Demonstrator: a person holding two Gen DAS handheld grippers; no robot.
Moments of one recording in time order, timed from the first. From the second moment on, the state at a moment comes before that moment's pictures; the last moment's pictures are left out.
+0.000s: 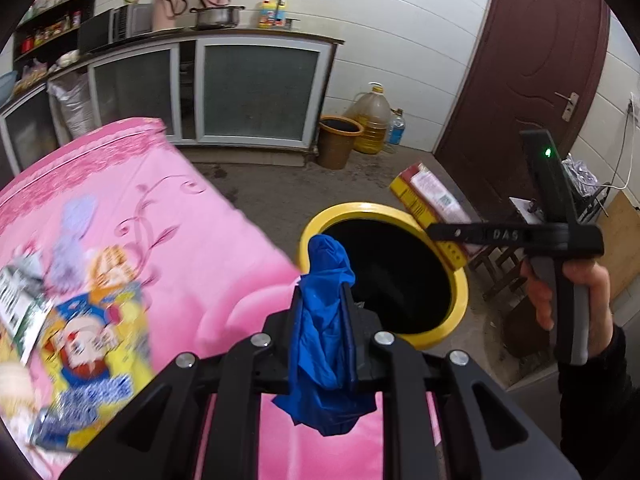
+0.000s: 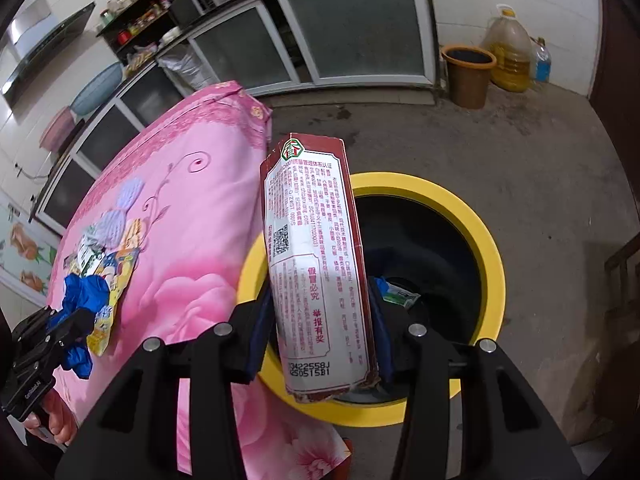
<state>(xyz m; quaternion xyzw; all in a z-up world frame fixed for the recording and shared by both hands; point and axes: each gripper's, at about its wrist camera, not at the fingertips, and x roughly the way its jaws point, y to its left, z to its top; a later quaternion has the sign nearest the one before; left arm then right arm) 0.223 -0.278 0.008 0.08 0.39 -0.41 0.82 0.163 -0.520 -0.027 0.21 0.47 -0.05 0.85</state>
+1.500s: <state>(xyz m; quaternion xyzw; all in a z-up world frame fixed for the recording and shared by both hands) 0.242 -0.299 0.014 0.01 0.39 -0.41 0.82 0.150 -0.552 -0.038 0.24 0.45 -0.10 0.85</state>
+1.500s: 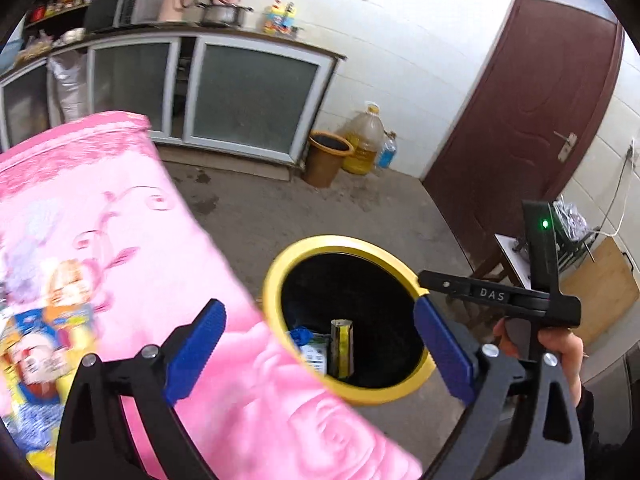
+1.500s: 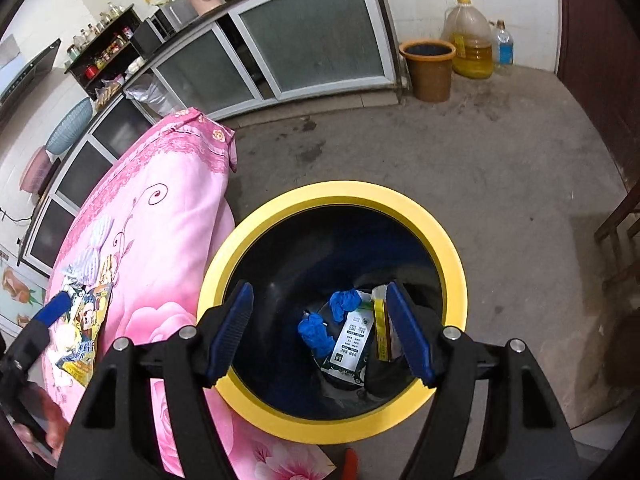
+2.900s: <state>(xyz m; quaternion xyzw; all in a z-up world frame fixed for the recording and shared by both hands) 0.249 0.046 -0.055 0.02 0.44 -0.17 0.88 0.371 -0.208 -0.014 0.02 0.52 0.16 0.84</state>
